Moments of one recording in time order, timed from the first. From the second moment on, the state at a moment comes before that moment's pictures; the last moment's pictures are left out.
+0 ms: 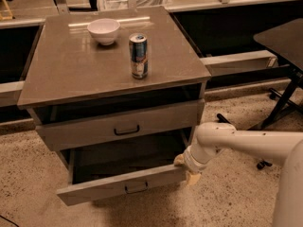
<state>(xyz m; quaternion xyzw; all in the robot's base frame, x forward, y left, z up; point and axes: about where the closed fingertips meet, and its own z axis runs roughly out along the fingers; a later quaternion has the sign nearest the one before) 0.504 -0.132 0.452 -0.80 0.57 0.11 0.13</state>
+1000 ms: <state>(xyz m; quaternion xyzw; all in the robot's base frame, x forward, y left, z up) 0.472 -0.114 0.482 -0.78 0.58 0.17 0.18</state>
